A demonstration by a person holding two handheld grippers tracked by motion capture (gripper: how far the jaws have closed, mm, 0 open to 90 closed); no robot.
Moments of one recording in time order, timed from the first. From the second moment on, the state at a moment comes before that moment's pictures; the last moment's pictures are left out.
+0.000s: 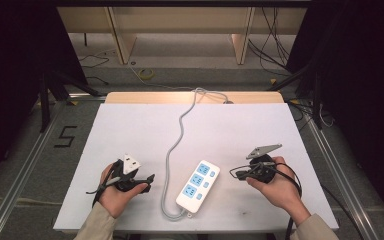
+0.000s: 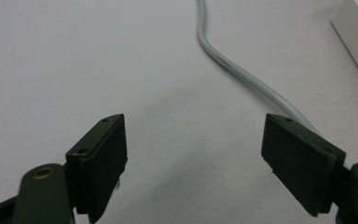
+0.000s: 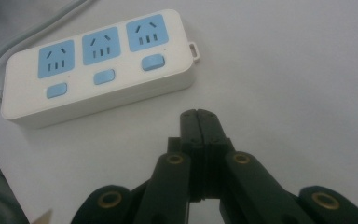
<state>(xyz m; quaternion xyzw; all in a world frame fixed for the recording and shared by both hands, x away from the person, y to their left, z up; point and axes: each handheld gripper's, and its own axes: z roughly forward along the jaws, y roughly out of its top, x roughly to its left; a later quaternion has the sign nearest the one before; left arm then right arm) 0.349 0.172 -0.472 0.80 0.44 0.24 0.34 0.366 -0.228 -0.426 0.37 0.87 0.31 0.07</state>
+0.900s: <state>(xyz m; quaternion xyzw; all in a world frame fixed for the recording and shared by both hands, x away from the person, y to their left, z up) 0.349 0.171 -0.472 0.80 0.44 0.24 0.34 0.370 -0.219 -0.426 0.37 0.88 0.29 0.05</state>
